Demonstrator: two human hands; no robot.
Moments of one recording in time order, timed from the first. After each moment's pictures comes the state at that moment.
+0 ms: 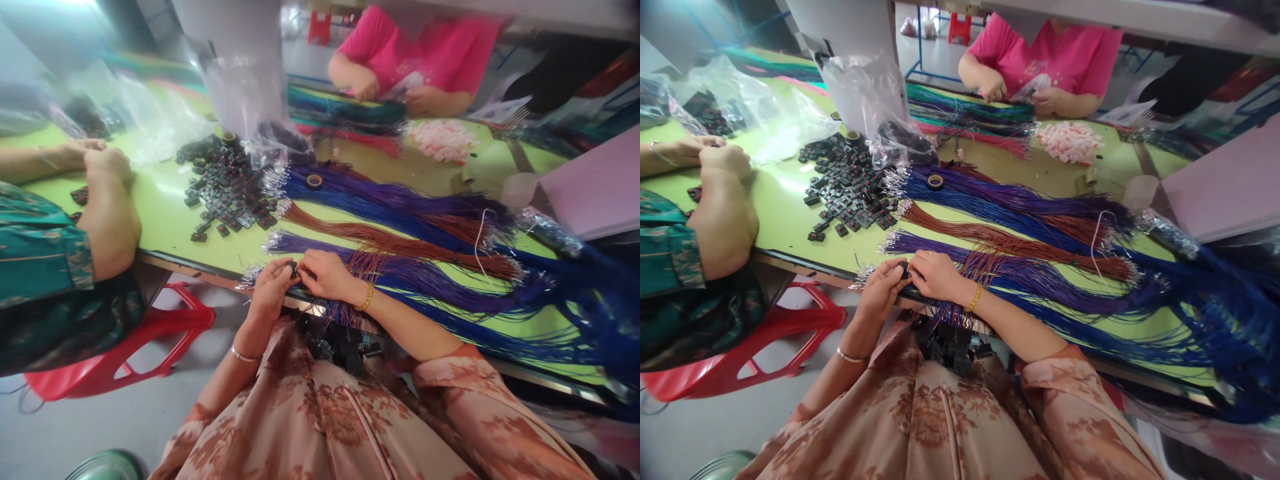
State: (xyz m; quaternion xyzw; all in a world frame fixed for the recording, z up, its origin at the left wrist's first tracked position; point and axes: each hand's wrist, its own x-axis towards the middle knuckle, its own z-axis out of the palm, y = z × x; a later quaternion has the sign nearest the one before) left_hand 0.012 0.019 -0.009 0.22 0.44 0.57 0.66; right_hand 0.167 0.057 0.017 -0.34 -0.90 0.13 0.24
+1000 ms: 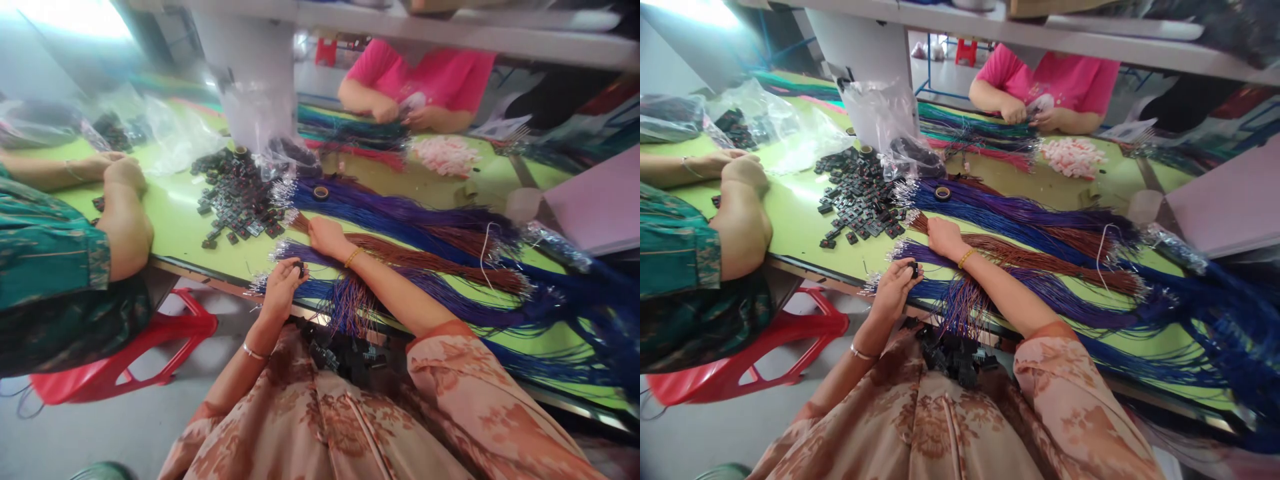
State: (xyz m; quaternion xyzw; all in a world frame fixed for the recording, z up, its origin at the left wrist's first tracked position) left_hand 0.020 0.031 -0.010 0.24 0.43 0.58 0.65; right_hand 0.152 0.163 0.013 -0.55 -0.83 0.06 0.06
